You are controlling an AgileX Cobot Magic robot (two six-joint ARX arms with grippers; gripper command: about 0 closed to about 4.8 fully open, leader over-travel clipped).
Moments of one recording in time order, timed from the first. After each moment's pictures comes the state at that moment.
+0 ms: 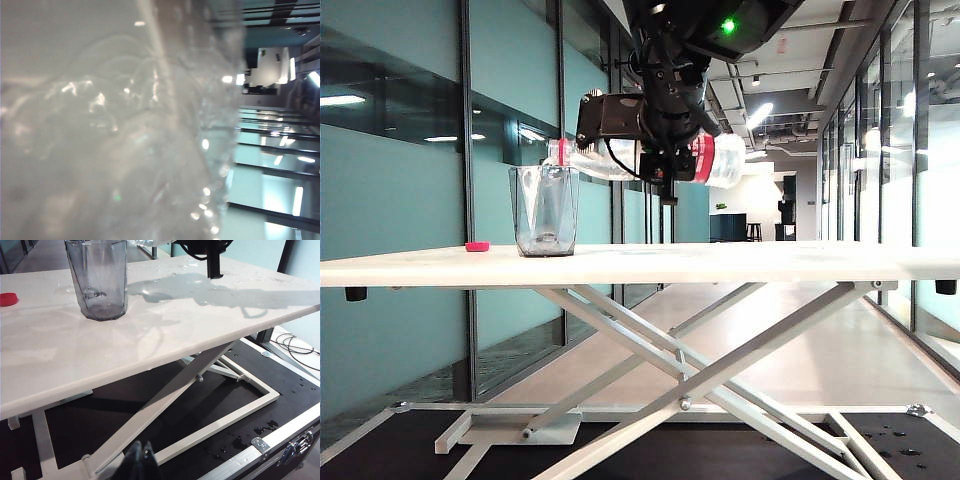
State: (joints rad) left arm -0.12 0.00 0.01 -0.14 0.44 0.07; right arm 0.62 2.01 1.55 0.11 0.64 -1.30
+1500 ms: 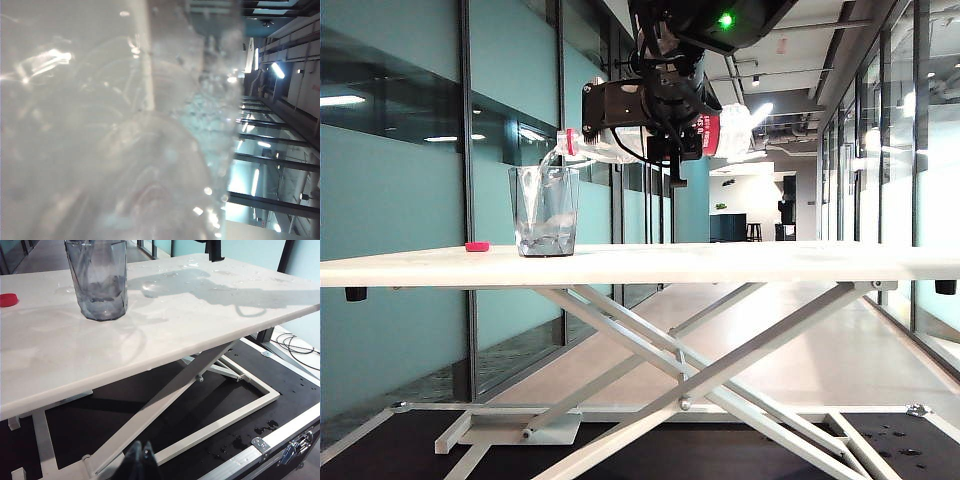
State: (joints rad) left arm -0.12 0.00 0.01 -0.14 0.44 0.07; right arm 0.62 2.01 1.57 0.21 0.73 -1.45
